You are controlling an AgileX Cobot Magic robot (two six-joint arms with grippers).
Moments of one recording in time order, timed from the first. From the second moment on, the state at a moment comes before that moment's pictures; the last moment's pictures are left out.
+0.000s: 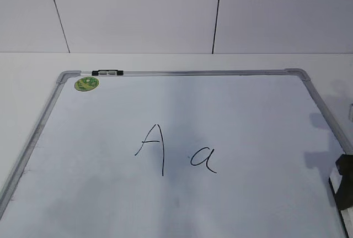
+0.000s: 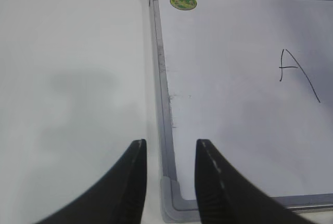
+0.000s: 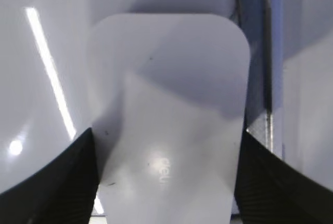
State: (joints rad) left arm 0.03 0.04 -0.51 -0.20 1.10 0.01; right arm -0.02 1.49 -0.73 0.13 0.92 -0.05
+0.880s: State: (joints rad) left arm 0.03 0.75 -0.82 -0.22 1.03 0.01; right arm -0.02 1.49 -0.73 0.19 0.91 -0.05
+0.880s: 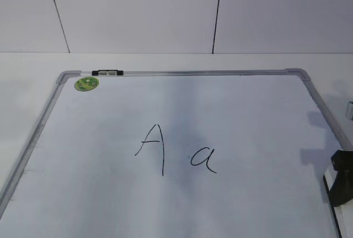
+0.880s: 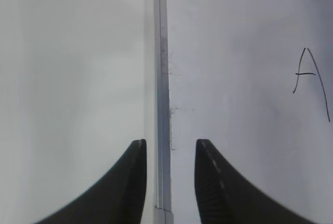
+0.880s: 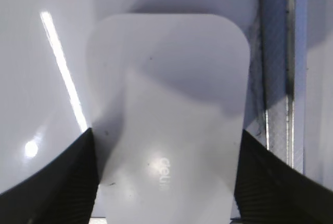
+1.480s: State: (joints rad) left arm 0.03 1.17 -0.82 -0.28 0.91 0.06; right arm -0.02 1.49 -0.73 0.24 0.93 -0.05
